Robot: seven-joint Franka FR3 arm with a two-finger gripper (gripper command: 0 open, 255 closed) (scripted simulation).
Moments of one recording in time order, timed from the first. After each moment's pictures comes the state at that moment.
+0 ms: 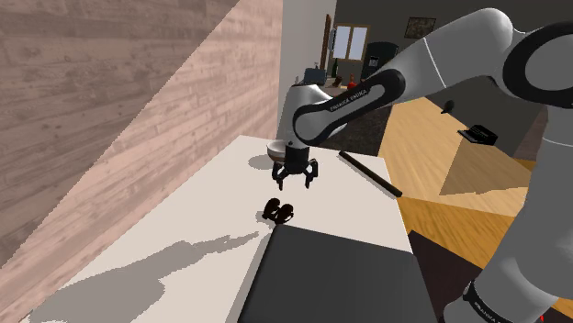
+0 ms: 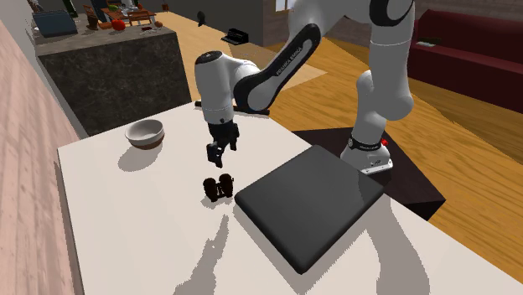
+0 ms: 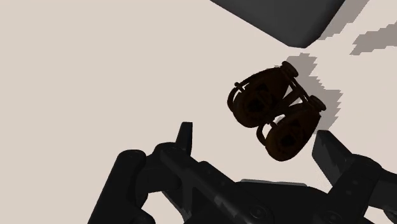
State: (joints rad) arm 0.01 0.22 0.19 -2.02 -0.02 2.21 0.75
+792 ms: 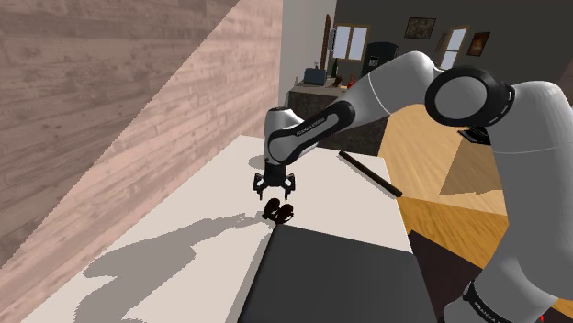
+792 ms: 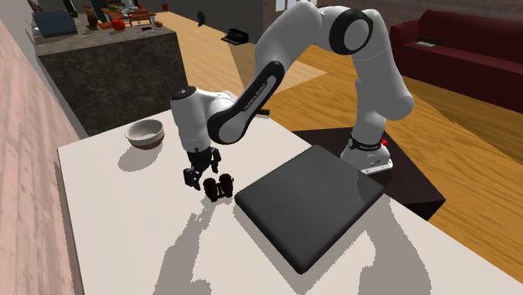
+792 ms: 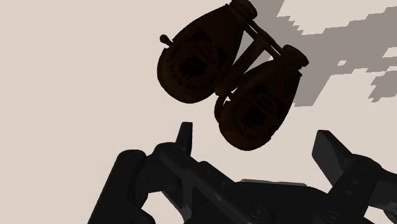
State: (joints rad) arm 0.06 0.57 0.16 -1.73 -0.06 2.27 0.88
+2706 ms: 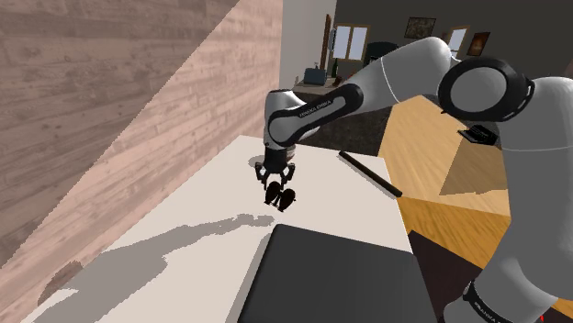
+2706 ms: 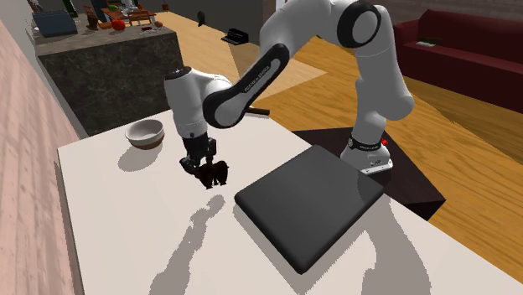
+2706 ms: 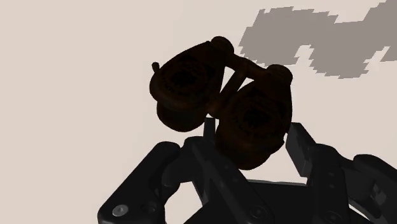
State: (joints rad) arm 0.05 0.50 0.16 -1.69 -0.04 2.17 0.88
